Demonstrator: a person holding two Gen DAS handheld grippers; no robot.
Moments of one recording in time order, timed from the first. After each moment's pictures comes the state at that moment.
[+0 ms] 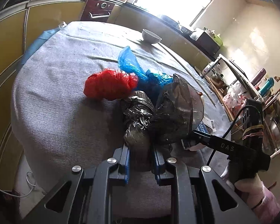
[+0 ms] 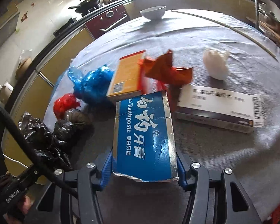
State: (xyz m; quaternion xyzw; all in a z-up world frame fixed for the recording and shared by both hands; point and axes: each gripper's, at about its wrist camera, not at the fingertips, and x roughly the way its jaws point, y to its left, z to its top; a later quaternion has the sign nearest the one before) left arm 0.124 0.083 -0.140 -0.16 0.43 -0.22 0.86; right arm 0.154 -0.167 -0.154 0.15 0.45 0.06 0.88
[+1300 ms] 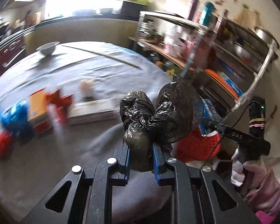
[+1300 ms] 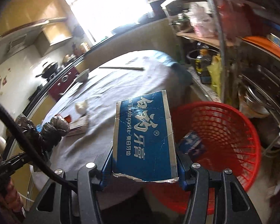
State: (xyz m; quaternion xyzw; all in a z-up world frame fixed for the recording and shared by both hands) left arm 0.053 -0.156 -0.083 0.08 0.39 -0.42 0.81; right arm -0.060 -0.410 -0.145 0.26 0.30 -0.11 0.91
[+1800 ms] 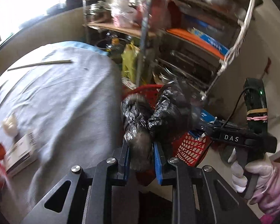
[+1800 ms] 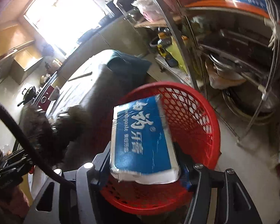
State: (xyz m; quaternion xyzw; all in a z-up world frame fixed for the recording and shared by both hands) left arm 0.022 -0.321 -0.125 0.23 0.41 -0.50 0.73; right arm -0.103 -0.498 -0.202 0.36 0.31 -0.17 0.86
